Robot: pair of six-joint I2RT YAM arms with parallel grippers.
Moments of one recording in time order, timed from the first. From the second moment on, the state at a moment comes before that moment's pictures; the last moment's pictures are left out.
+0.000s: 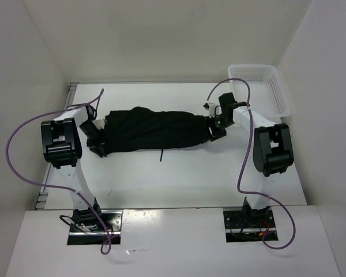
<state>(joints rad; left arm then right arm) 0.19 2.03 1.42 -1.06 0.19 0.07 0.18 1.85 1.32 -0.72 -0.50 -0.16</state>
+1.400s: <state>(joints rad) 0.21 2.13 1.87 -1.07 0.16 0.07 0.15 1.99 1.32 -0.47 -0.47 0.30</state>
